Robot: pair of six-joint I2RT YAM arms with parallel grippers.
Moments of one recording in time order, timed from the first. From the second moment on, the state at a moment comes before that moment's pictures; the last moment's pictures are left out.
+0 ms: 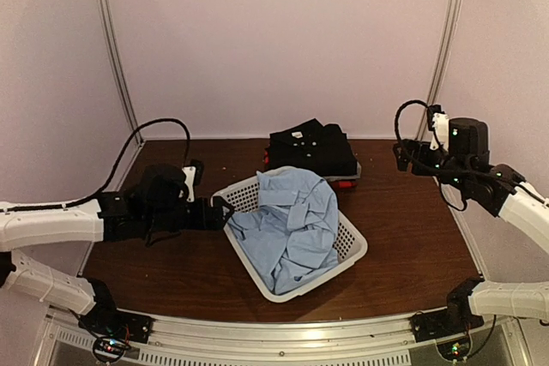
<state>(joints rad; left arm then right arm) -0.85 1.15 0.71 -0.15 -0.18 -0.61 0.41 0.92 0.87 -0.32 0.24 0.28</state>
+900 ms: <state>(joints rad) -0.86 1.36 0.76 -0.21 -0.27 -0.80 0.41 0.94 0.77 -0.22 0.13 0.33</state>
